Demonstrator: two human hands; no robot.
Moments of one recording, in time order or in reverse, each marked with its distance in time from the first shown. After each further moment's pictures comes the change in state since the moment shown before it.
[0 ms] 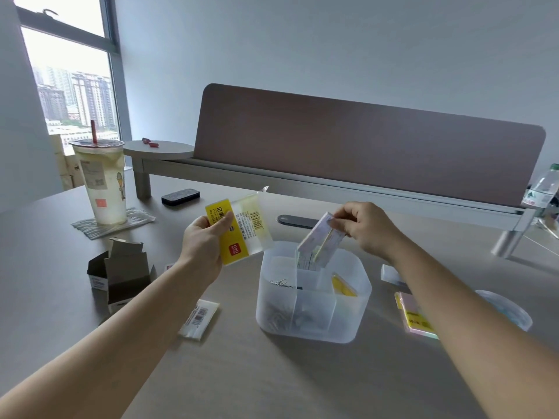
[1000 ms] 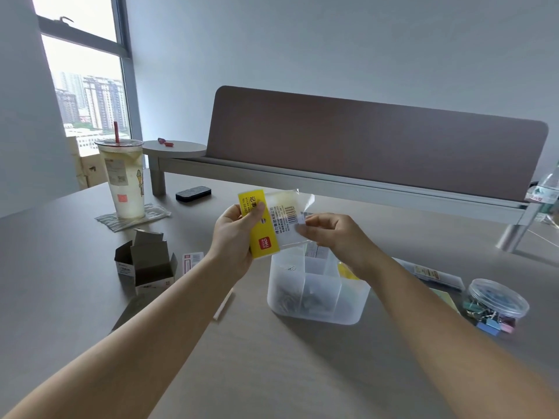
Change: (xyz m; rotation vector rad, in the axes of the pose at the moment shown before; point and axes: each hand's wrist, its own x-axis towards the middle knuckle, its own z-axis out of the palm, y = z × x) left_hand -0.038 0.004 0.016 -0.047 -0.164 0.046; right_hand -0.038 -0.038 0.038 0.463 -0.175 0.103
